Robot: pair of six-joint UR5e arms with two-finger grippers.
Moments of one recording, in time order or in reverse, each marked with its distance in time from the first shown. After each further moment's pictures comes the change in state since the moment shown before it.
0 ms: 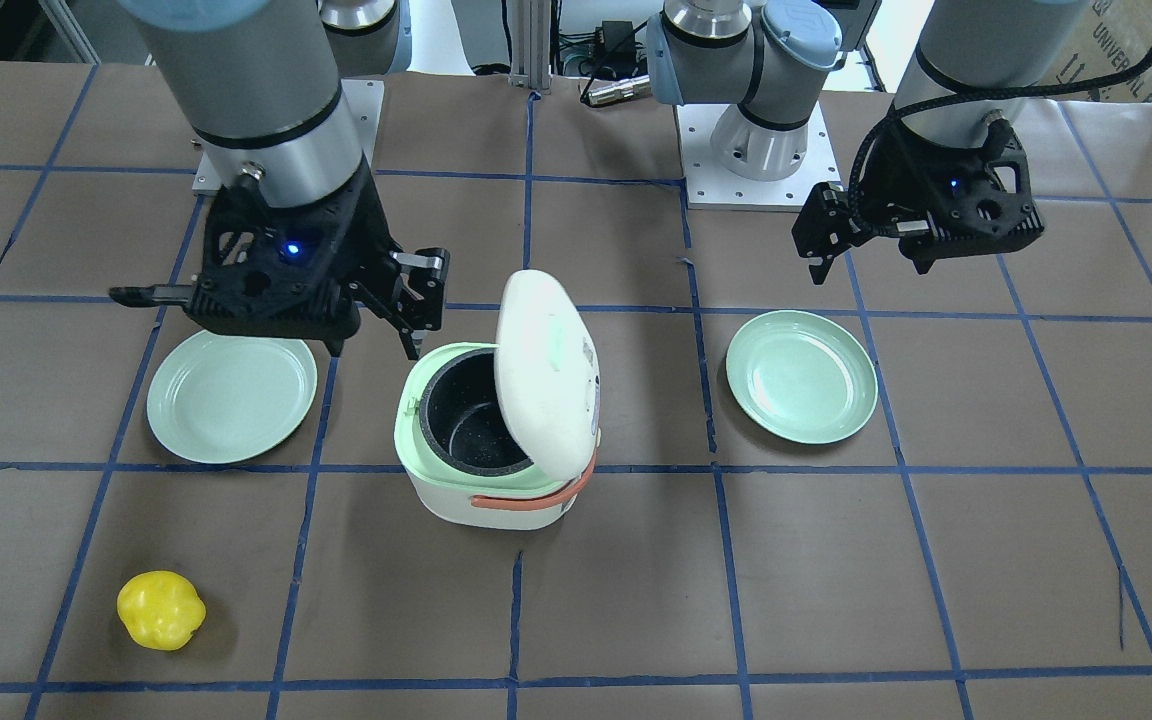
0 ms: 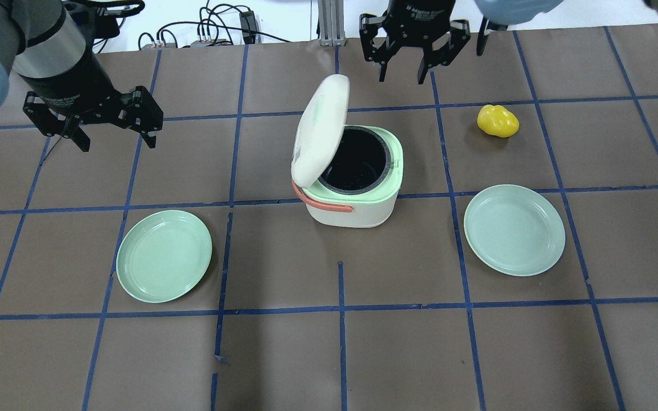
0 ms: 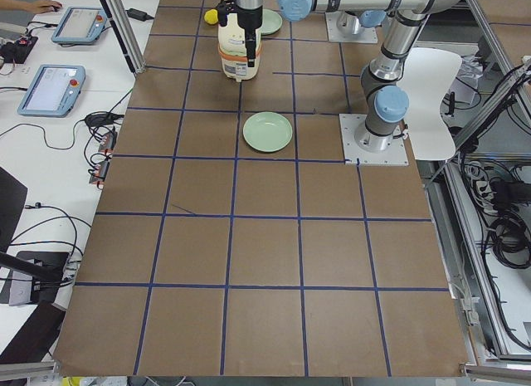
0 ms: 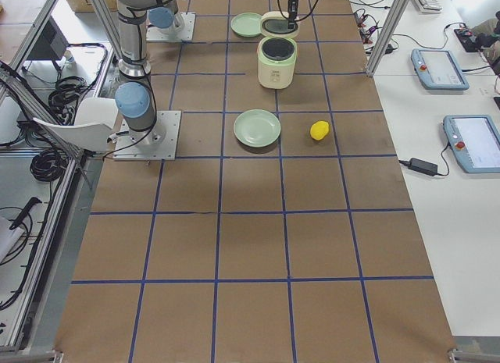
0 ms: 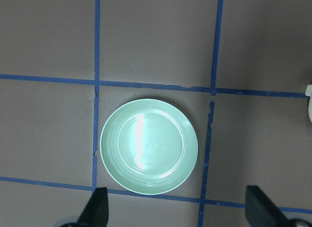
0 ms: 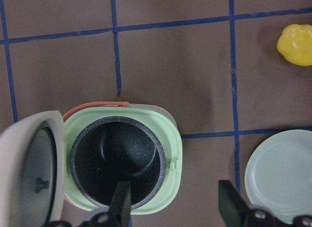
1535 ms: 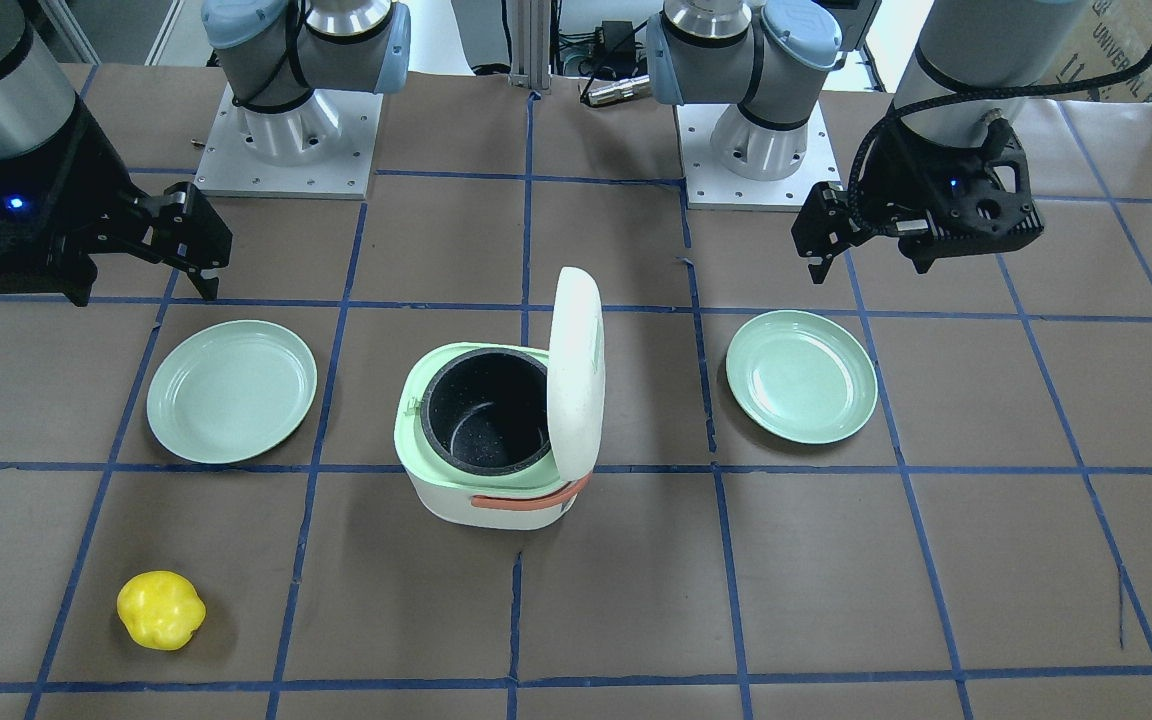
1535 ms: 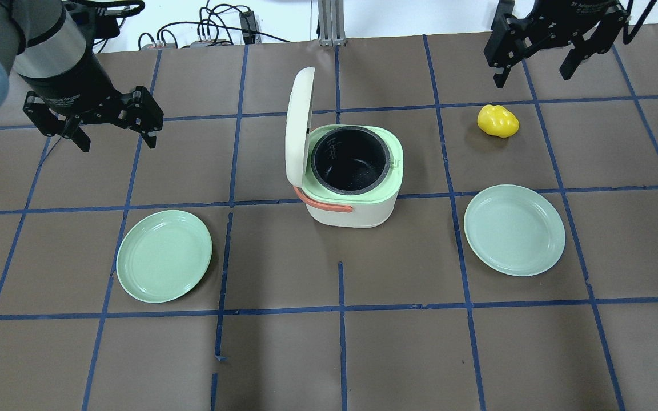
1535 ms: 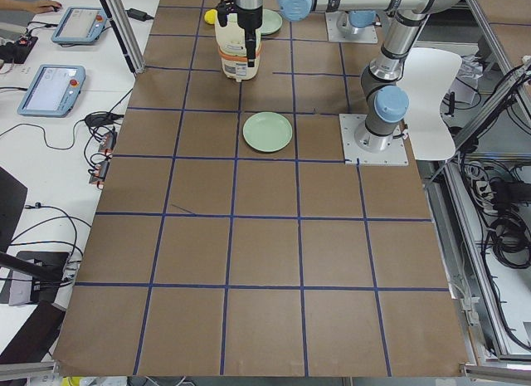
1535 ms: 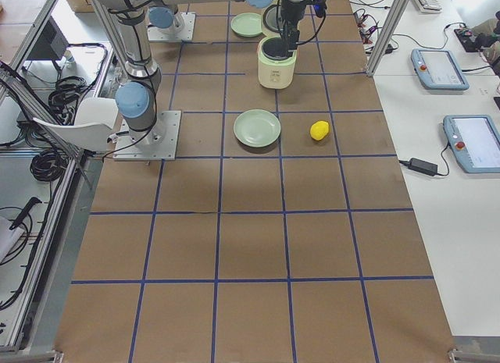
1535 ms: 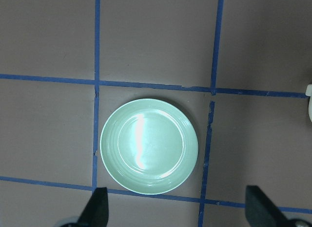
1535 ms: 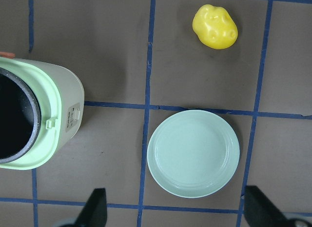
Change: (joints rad) left arm 0.000 0.000 0.000 0.000 -0.001 0.000; right arm -0.230 -0.125 0.140 0.083 -0.049 -0.358
